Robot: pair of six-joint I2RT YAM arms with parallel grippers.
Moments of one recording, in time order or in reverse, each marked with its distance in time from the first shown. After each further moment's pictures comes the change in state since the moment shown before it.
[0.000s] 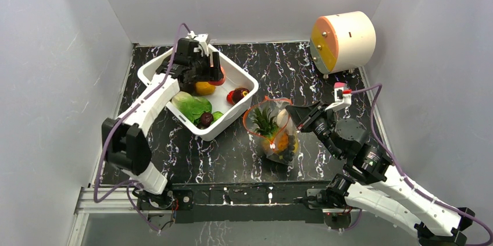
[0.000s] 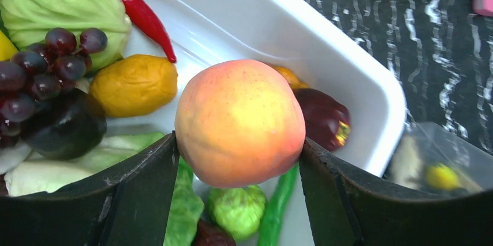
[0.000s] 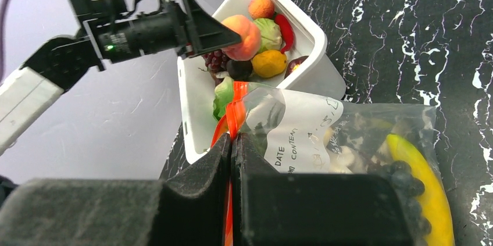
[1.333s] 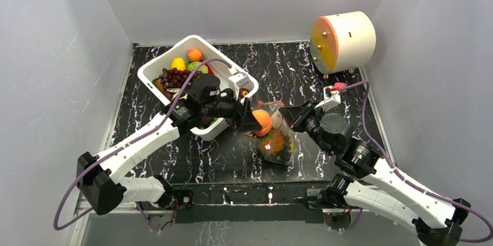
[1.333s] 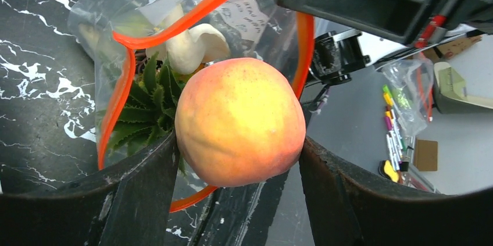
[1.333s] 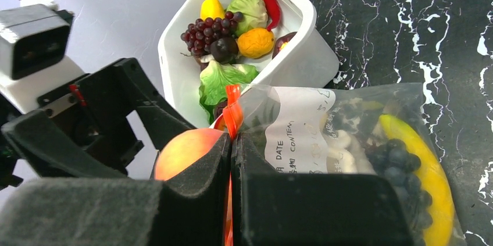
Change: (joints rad) left arm -0.413 -0.432 -0.353 0.174 0.498 -0.122; right arm 0.000 0.099 0.000 -0.013 -0.002 0.073
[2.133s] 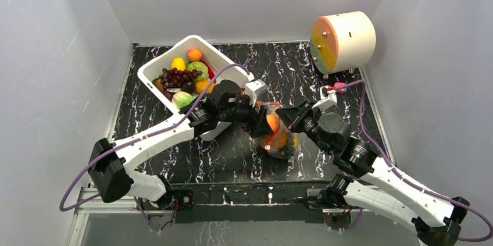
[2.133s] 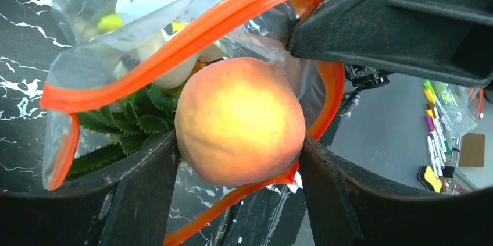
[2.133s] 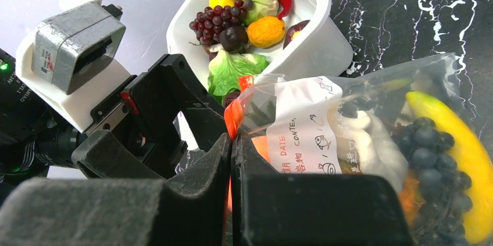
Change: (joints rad) left arm -0.131 0.130 0.009 0.070 -0.166 0.057; right arm 0.000 0.018 -0.002 0.012 -0.054 0.024
